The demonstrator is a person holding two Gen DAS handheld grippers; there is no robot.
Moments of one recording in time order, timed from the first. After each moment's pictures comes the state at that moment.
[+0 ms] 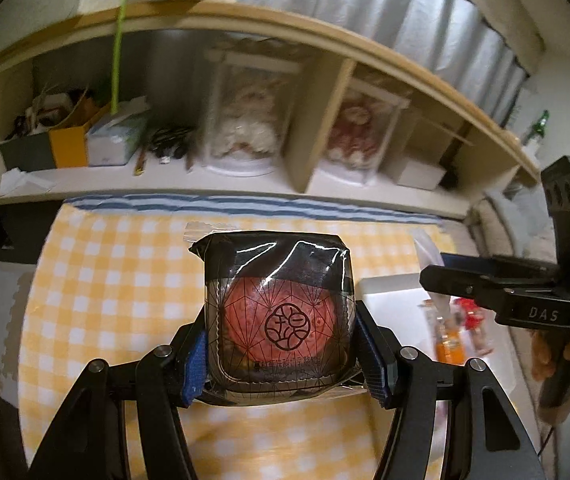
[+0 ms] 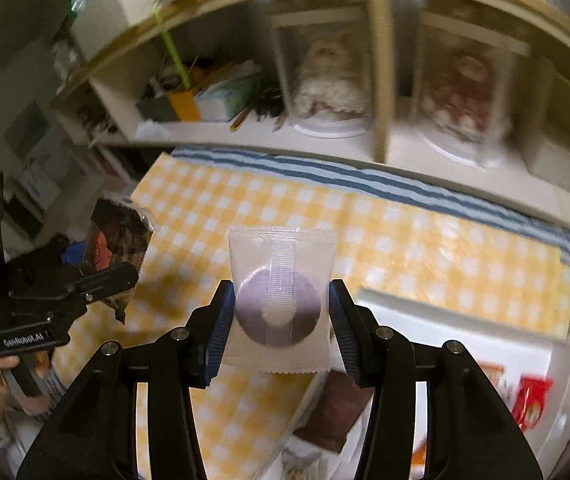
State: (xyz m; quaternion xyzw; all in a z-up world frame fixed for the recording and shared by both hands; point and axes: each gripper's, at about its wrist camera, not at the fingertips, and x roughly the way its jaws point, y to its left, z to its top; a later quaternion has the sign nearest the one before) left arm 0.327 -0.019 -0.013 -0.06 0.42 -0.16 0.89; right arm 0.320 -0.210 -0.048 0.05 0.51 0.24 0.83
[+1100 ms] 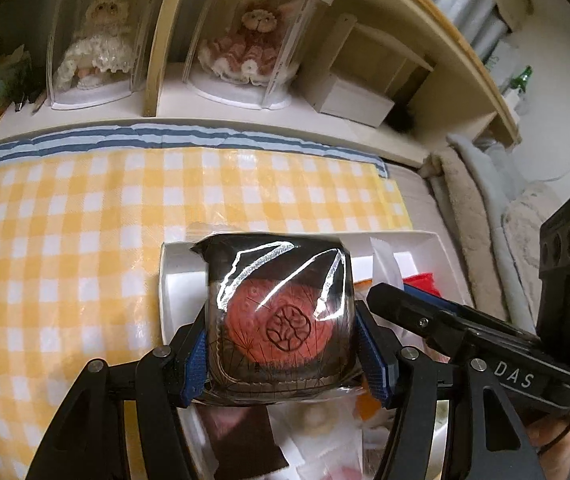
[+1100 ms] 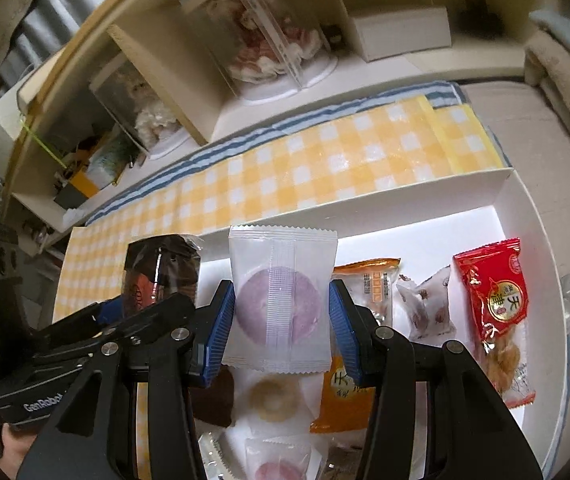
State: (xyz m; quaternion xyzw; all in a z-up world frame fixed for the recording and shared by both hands) left arm 0.440 -0.196 -0.132 -0.08 0.48 -0.24 0.84; right arm 0.289 -0.365 -0.139 0.21 0.51 0.09 0.83
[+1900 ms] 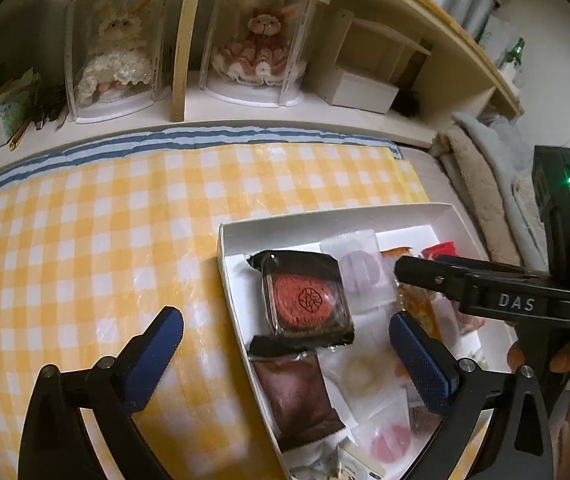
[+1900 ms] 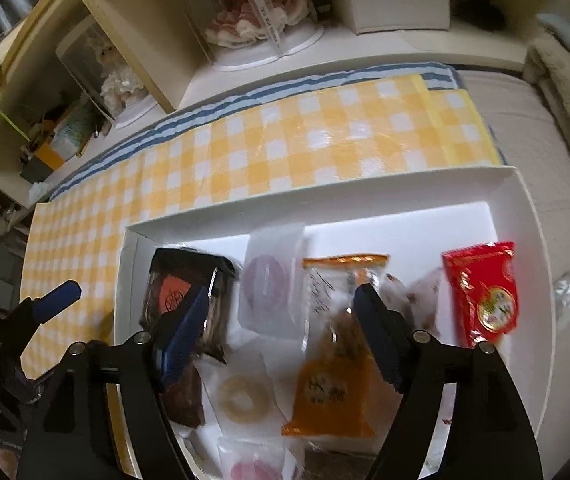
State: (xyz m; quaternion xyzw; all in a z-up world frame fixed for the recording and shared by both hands) left arm 0.394 -0.162 -0.117 -0.02 0.48 -0.23 0.85; right arm 0.298 -0.362 -0.152 0.16 0.56 0.06 0.81
